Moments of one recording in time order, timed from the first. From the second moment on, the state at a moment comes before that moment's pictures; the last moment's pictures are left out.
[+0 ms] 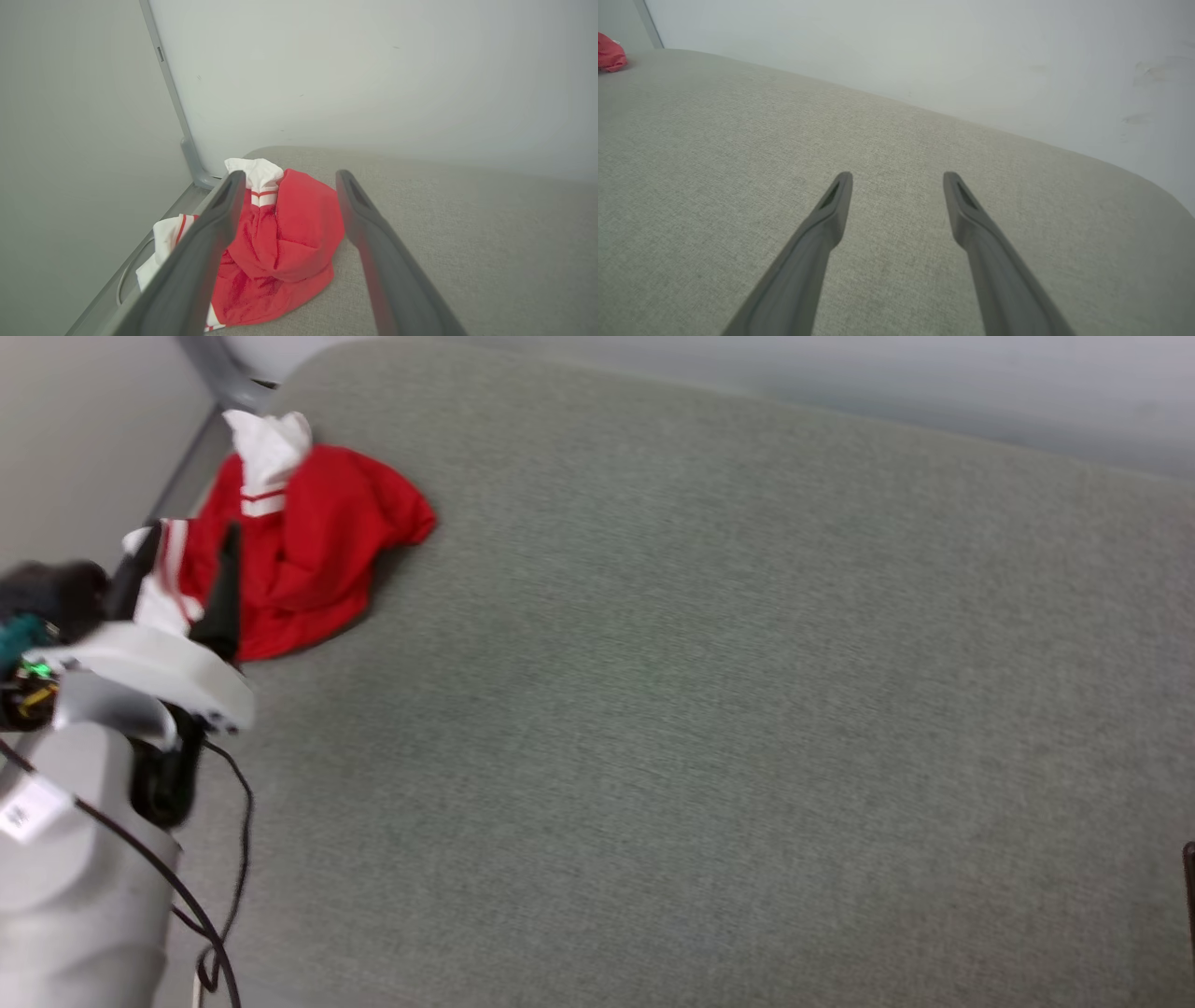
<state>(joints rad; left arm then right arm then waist) -0.60 0.37 -0.08 0.55 -0.42 -0.13 -0.19 0.30 -0.32 -0.26 -0.15 0.16 0.13 -0.26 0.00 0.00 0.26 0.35</state>
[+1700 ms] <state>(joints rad) -1.11 0.68 -0.43 1.03 -0.70 -0.13 0.49 0.25 -0.28 -0.36 -0.31 0.17 0.13 -0.26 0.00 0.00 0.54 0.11</state>
